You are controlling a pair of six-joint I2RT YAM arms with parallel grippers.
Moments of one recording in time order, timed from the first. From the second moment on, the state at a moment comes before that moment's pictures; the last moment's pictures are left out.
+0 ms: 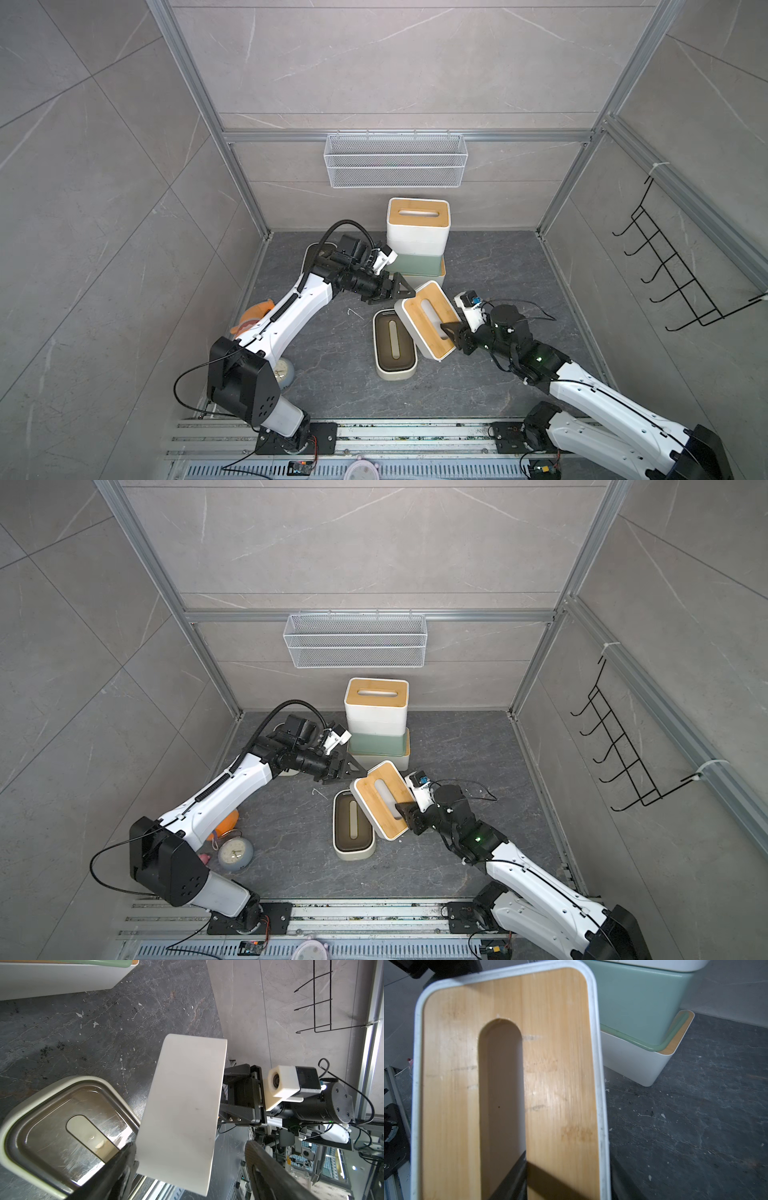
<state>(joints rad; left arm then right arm) -0.49 1.55 1.39 -0.80 0.83 -0.37 0.64 0.90 0.55 -0.13 -0.12 0.08</state>
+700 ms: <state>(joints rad) -0.52 1.62 1.46 -0.86 0.85 -0.34 0.64 0.87 0.54 -0.13 -0.12 0.08</state>
